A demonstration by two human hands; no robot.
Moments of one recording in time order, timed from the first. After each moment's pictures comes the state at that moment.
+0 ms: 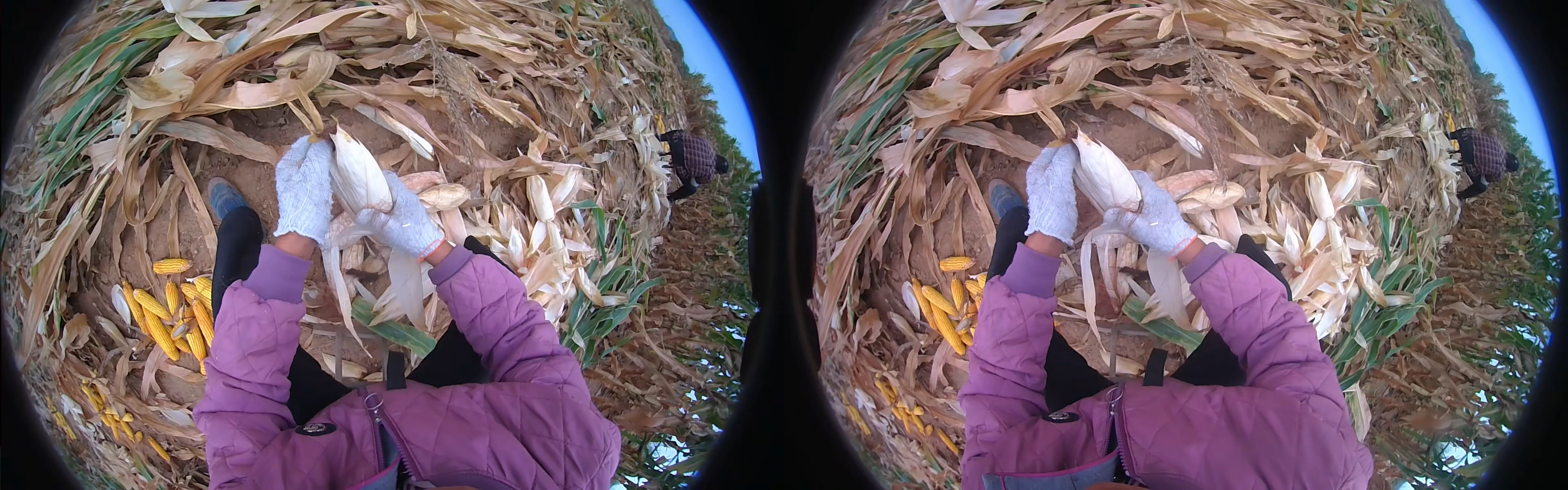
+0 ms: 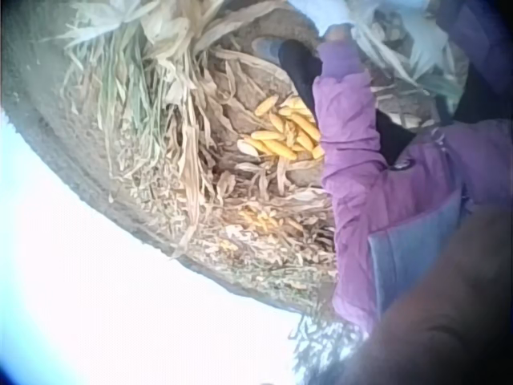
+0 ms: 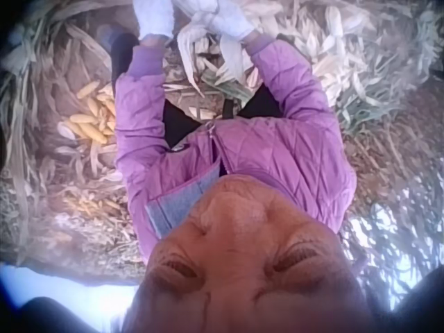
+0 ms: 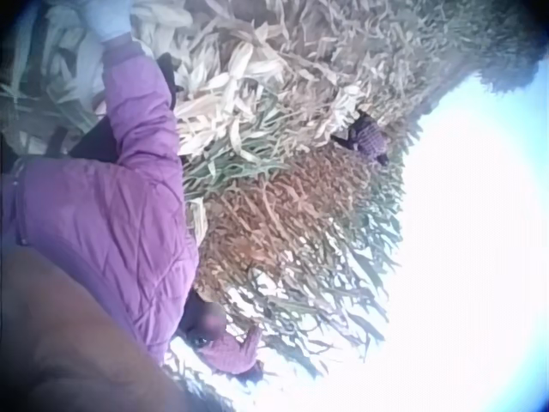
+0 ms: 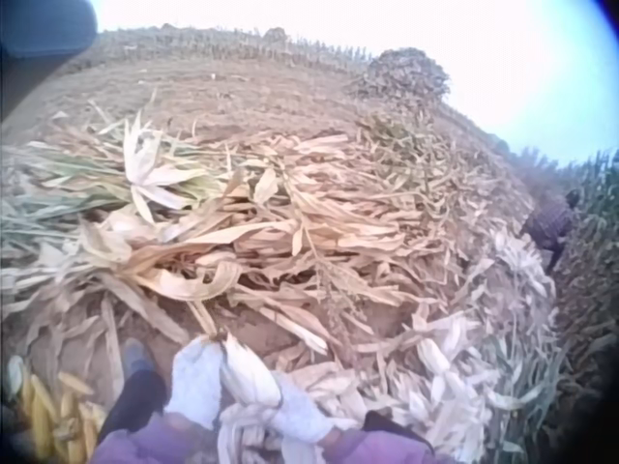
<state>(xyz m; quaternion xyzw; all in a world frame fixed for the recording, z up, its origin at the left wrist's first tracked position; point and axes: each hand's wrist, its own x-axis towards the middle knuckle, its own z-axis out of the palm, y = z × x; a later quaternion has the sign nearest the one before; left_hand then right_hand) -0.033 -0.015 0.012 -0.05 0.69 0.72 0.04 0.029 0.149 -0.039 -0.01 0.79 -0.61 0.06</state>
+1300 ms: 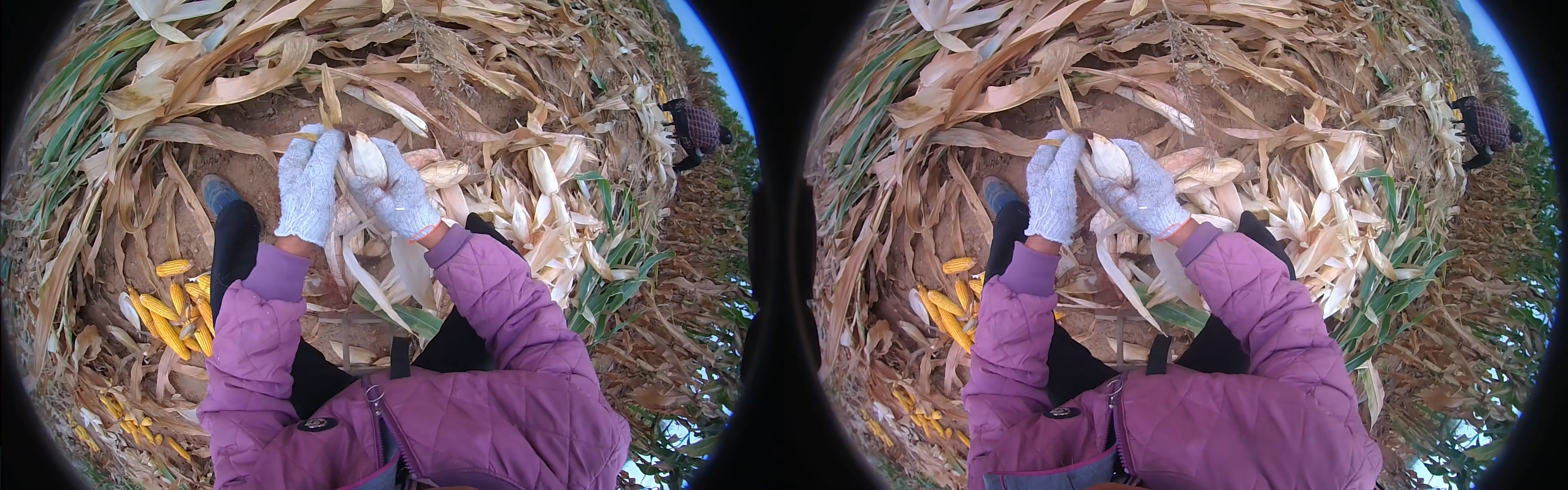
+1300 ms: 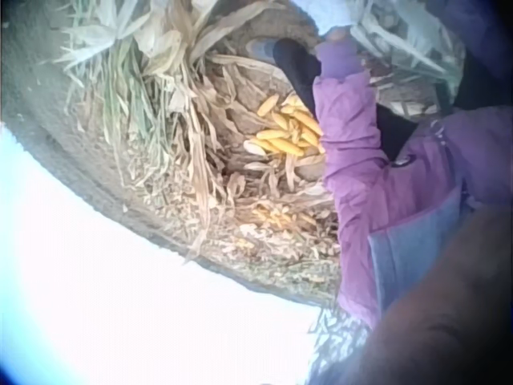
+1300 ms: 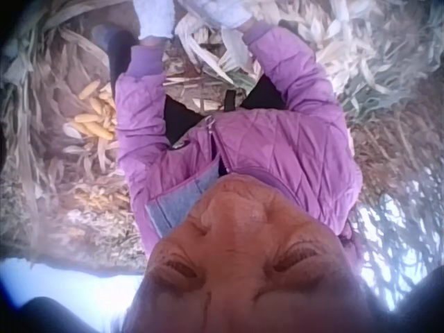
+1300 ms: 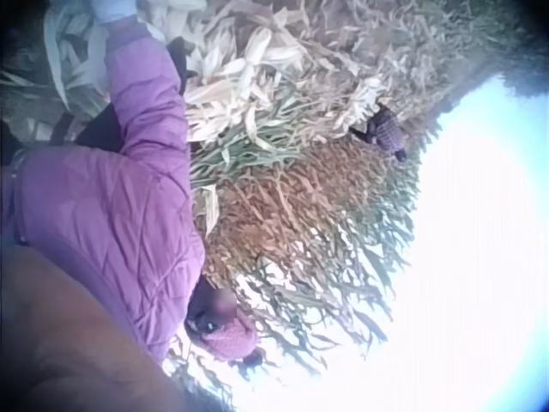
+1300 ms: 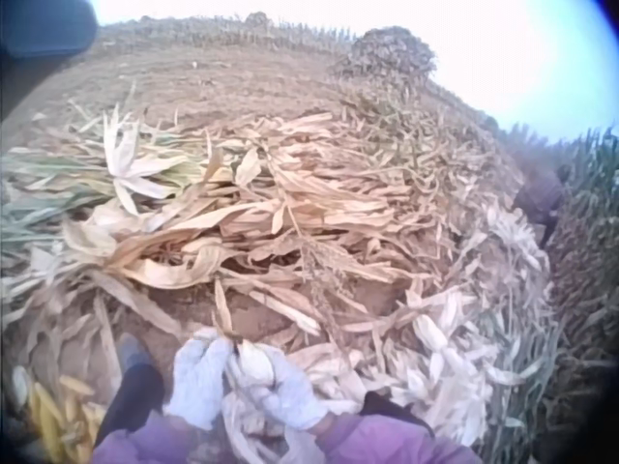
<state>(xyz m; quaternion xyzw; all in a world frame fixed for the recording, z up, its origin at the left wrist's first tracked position) -0.022 0.000 0.018 -0.01 0.66 0.75 0.11 0.026 0.146 -0.034 -0.03 0.81 -0.58 -0.08</state>
